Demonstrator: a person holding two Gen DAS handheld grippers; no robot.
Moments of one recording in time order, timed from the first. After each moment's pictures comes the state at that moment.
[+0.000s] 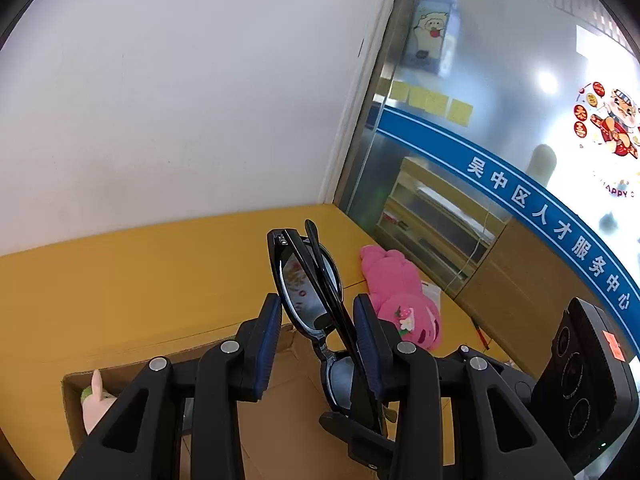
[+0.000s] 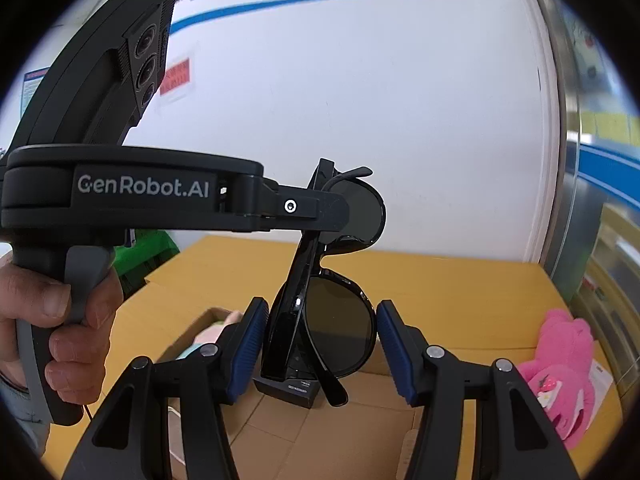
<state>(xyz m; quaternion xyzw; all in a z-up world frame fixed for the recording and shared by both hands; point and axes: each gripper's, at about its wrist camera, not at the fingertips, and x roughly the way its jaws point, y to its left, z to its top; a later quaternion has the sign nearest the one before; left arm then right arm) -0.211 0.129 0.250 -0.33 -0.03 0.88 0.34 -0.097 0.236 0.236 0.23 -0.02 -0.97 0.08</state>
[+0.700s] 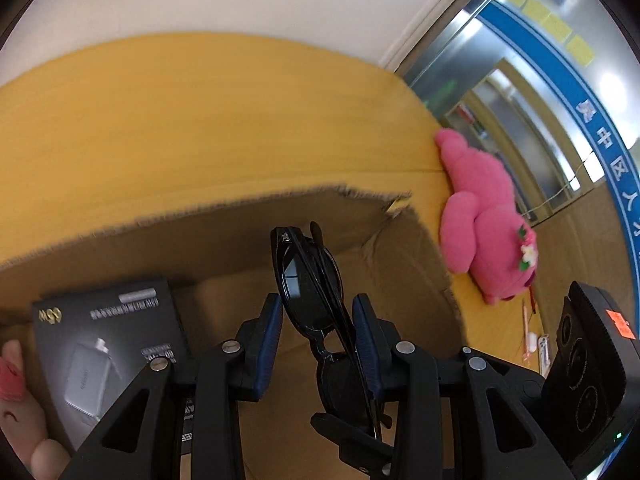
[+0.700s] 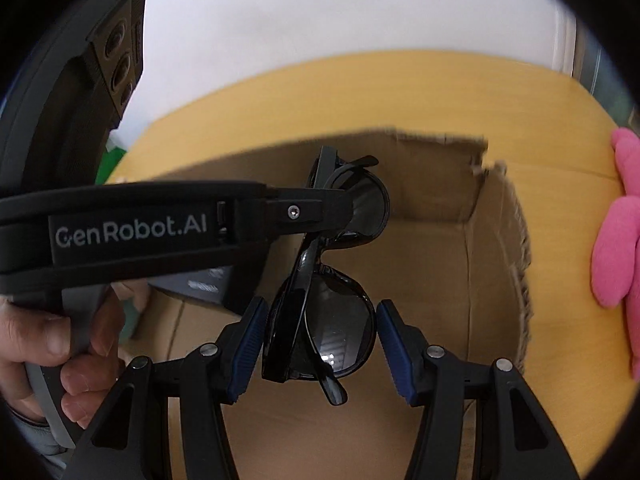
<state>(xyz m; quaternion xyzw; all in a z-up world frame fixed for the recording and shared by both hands) -0.316 0.177 0.006 -0.55 -0.06 0.78 0.31 -0.231 0.275 0.027 0.50 -0.11 -0.86 0.07</state>
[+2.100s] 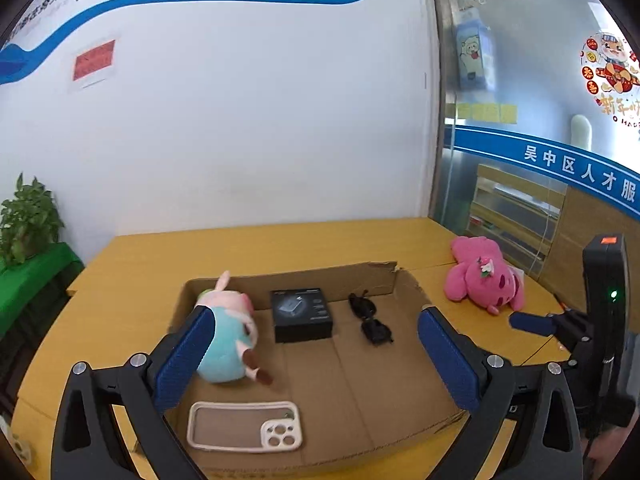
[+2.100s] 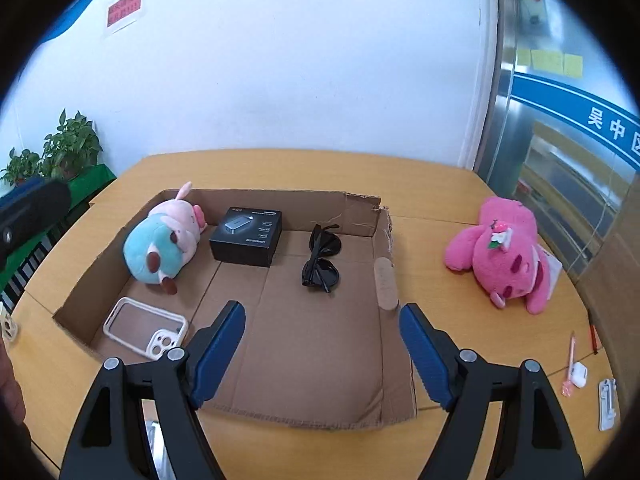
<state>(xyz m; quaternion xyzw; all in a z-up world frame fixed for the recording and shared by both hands) 0.031 0.032 0.168 -0.21 0.01 0.97 0.13 -0.018 0.218 0.146 0.33 0.00 -0.94 -0.06</state>
